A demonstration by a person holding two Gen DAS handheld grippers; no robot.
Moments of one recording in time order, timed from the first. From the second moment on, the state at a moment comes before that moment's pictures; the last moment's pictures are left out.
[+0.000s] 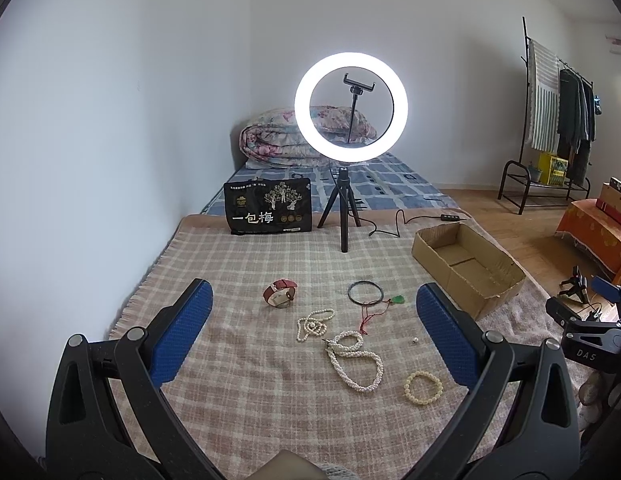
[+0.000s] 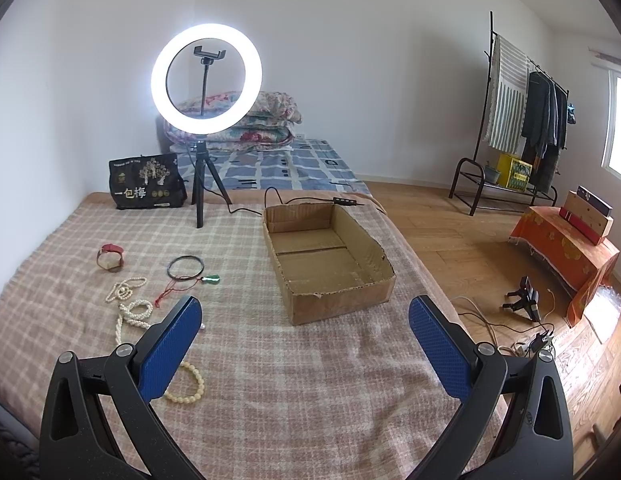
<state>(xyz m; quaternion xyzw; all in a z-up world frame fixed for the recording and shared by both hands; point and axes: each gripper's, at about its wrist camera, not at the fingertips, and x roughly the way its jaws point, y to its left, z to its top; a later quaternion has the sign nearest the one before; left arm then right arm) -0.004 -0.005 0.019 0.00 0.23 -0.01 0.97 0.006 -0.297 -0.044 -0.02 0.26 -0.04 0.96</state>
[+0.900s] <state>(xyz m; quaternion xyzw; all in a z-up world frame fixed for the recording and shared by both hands) -0.006 -0.006 0.016 0.00 0.23 -0.01 0.97 0.007 -0.295 -0.046 -0.03 0.26 -0.04 0.96</state>
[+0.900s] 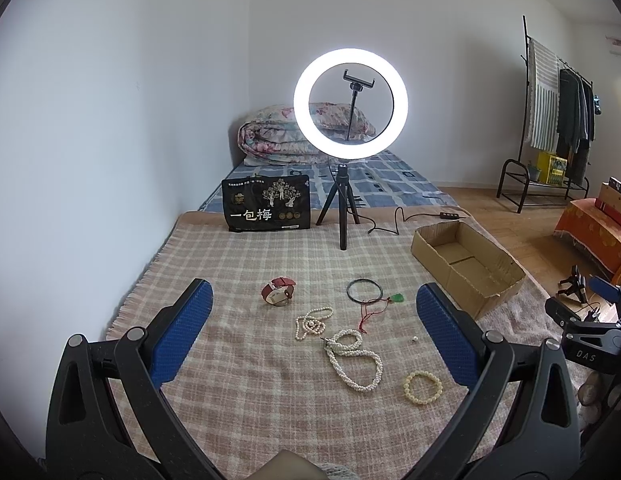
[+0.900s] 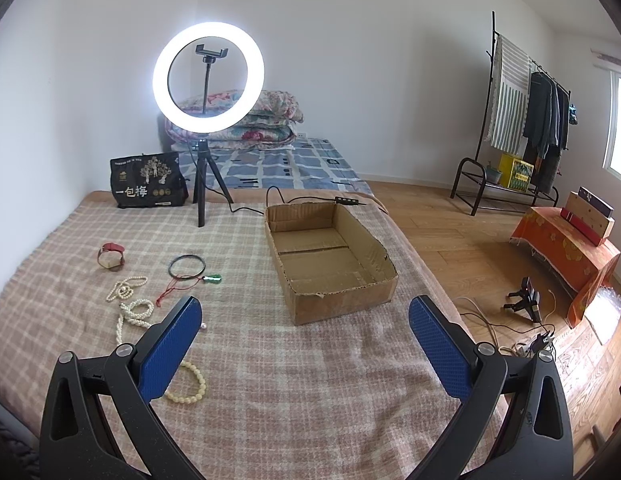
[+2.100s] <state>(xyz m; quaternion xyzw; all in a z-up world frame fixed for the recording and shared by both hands) 0.058 0.049 -0.015 0.02 0.29 0.01 0.96 0.036 -0.264 -0.059 -0.10 0.26 0.01 0.96</state>
